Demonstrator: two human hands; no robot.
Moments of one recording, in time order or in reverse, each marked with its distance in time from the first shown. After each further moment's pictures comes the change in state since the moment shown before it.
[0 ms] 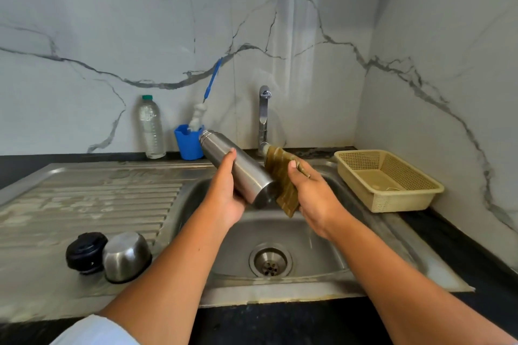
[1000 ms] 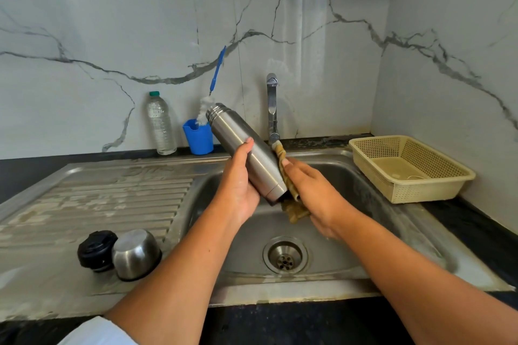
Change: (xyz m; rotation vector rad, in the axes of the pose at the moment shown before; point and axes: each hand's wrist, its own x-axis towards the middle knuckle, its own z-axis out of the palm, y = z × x) left_hand 0.001 -0.007 0.006 0.090 -0.102 0.128; right_hand 0.002 0.011 0.008 -0.123 -0.047 0.145
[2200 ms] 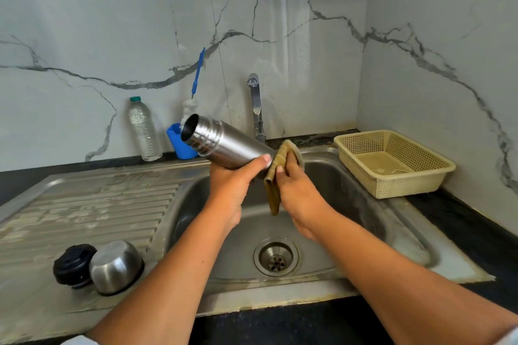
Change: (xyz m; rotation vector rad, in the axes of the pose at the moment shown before) left_hand 0.002 -0.015 0.004 0.398 -0.004 0.355; right_hand 0.021 0.022 -0.001 -0.046 0.137 -0.023
